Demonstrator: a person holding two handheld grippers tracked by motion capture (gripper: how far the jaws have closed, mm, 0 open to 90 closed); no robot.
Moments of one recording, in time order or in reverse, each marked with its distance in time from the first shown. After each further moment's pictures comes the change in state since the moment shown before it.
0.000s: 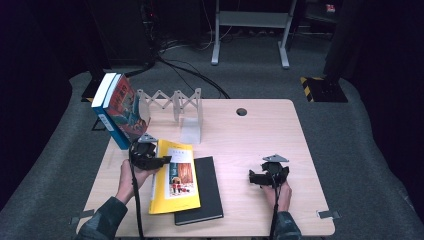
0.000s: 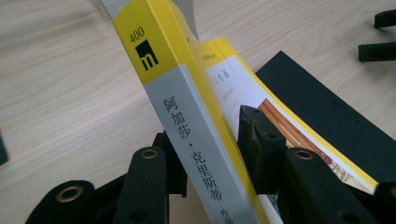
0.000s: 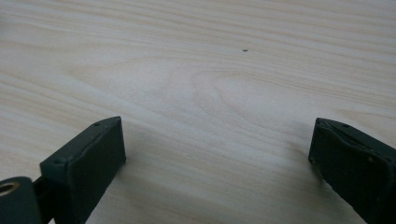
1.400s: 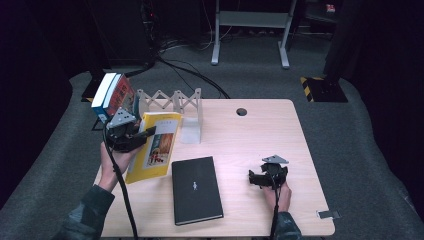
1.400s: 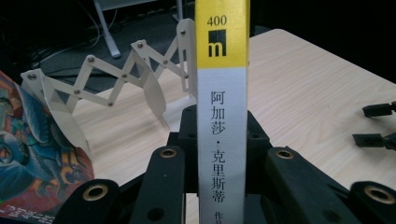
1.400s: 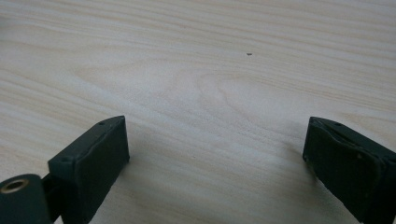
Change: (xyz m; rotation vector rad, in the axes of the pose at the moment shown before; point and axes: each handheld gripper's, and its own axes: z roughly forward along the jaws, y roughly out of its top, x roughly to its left) left arm 0.003 0.048 -0.080 -0.306 0.140 0.065; right arm 0.001 -0.002 -0.001 -0.021 0.004 -0.018
